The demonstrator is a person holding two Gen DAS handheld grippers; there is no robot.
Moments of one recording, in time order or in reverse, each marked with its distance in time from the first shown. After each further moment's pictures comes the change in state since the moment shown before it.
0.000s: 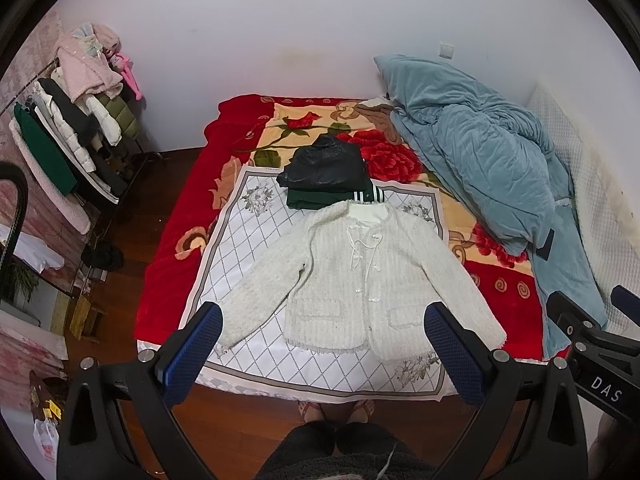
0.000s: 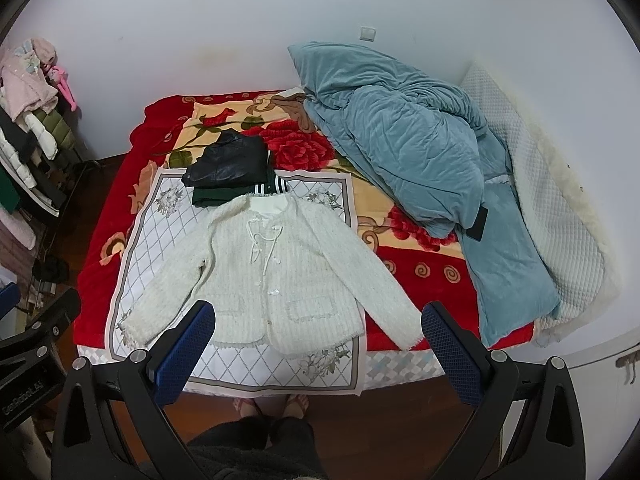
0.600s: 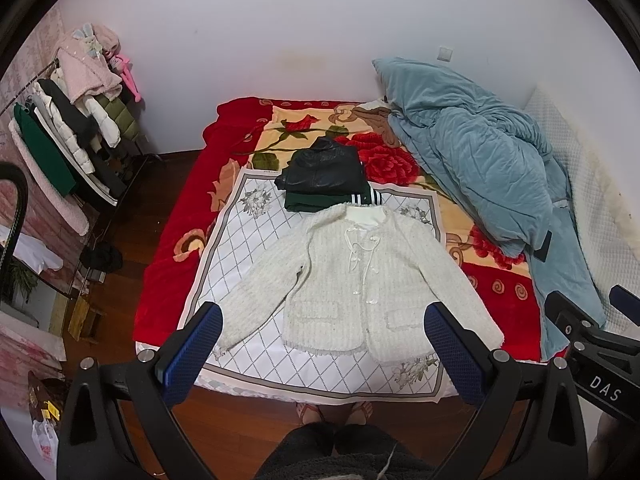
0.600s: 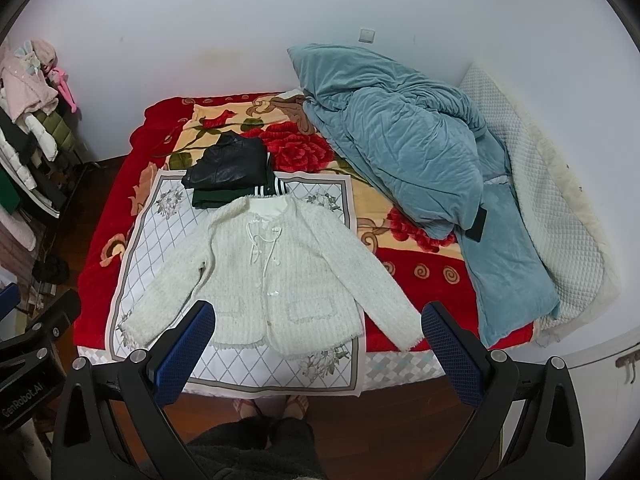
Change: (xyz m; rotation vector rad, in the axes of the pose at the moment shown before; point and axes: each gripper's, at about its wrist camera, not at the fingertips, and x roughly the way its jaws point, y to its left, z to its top) left arm -0.007 0.003 -0.003 -0.003 -0.015 -0.005; right arm -0.004 0.004 0.000 -0.003 -0.006 0.001
